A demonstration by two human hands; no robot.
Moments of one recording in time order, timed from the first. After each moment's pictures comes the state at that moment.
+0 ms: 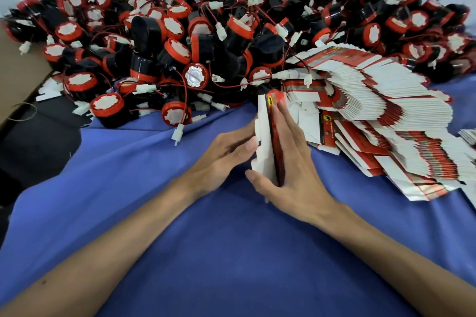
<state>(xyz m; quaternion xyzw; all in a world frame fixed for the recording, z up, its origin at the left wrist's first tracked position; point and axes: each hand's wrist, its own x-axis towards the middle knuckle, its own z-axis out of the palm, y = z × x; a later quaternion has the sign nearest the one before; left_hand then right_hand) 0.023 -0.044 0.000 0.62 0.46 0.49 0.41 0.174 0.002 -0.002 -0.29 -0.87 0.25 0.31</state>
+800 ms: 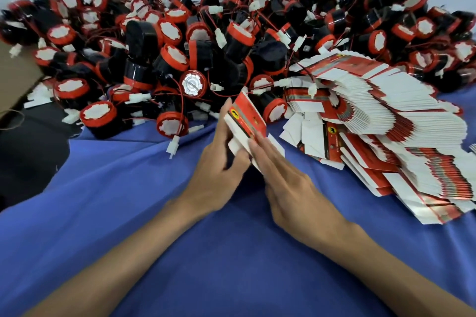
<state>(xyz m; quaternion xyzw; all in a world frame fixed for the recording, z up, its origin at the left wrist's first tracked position) 0.018 -0.027 -0.018 0.58 0.54 0.56 0.24 0.176 0.014 -0.015 -0.21 -0.95 0.09 0.23</state>
